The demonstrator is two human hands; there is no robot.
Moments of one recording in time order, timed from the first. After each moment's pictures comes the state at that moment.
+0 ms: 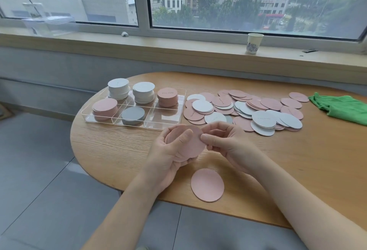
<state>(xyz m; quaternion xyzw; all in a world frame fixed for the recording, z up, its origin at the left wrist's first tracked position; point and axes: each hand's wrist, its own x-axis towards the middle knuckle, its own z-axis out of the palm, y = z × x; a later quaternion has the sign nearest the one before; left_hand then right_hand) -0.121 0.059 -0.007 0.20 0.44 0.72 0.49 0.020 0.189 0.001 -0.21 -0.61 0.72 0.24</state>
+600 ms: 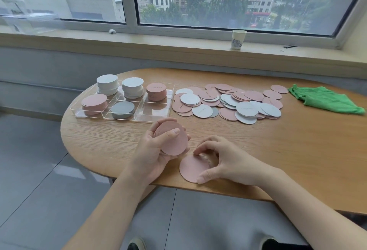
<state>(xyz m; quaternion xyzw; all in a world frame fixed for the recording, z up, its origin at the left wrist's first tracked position) -0.113 0.044 -0.007 0.22 0.39 0.72 0.52 0.076 0.158 -0.001 -0.24 -0.91 0.34 0.05</state>
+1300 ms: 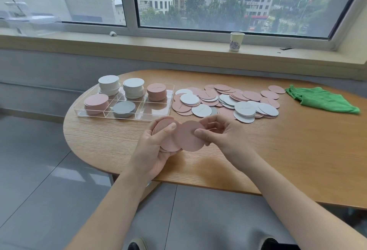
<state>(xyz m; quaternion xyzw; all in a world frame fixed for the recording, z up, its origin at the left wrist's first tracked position) -0.114 0.043 -0.014 0.21 0.40 0.74 0.49 0.058 0.150 0.009 -0.27 -0.69 0.57 0.35</state>
